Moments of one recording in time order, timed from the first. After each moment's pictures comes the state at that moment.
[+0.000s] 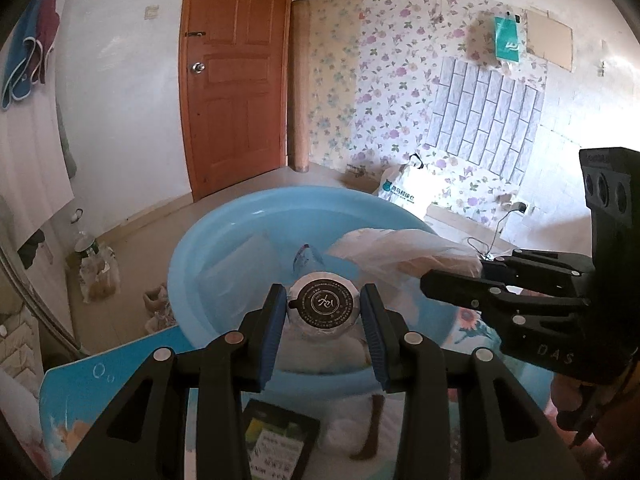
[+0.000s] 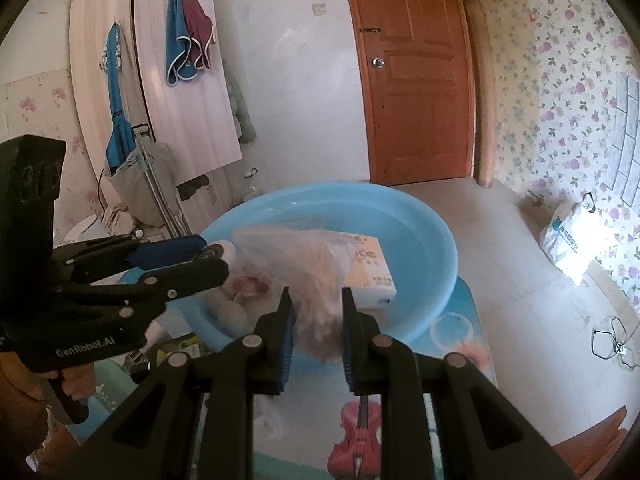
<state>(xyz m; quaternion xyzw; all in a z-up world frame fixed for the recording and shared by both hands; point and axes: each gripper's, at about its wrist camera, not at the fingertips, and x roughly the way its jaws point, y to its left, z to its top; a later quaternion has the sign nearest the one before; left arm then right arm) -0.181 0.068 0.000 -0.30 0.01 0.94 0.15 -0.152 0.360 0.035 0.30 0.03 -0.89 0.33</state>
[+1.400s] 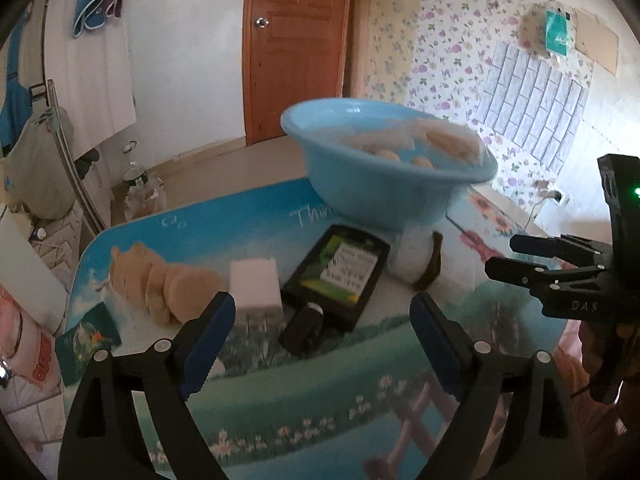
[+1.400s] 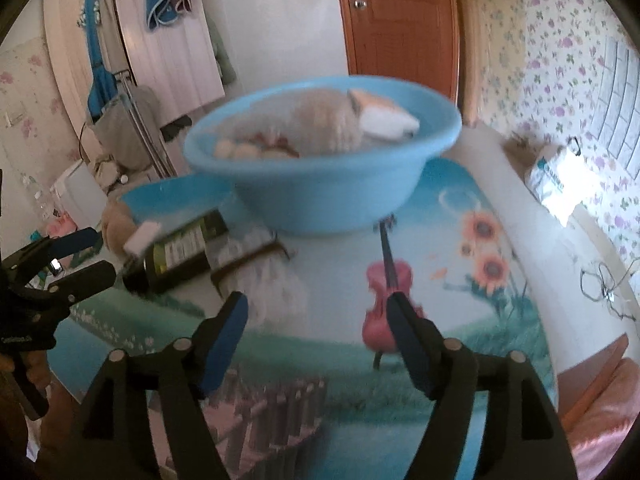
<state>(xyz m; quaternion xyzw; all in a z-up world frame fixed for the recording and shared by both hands) -0.065 0.001 -0.056 -0.37 -0.02 0.93 0.06 -0.086 0.360 -0.021 0.40 0.06 -0.87 0.29</state>
